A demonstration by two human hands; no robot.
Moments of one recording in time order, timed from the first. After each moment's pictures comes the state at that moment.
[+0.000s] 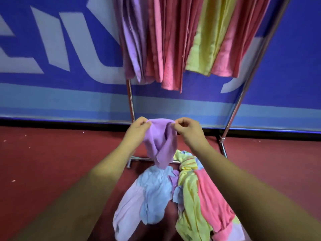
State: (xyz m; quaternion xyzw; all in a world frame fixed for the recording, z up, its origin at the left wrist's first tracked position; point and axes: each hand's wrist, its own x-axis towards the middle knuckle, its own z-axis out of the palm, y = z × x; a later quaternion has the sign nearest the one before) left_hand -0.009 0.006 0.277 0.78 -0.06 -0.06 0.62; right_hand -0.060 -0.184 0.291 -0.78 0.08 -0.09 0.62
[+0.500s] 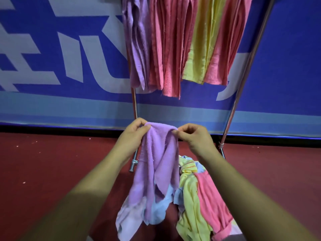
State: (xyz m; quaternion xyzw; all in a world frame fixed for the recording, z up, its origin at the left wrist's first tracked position) left_hand -0.106 0.030 0.354 0.75 -0.11 -0.06 0.64; right_hand -0.149 -0.177 0.348 -0.74 0.06 -0.09 0.67
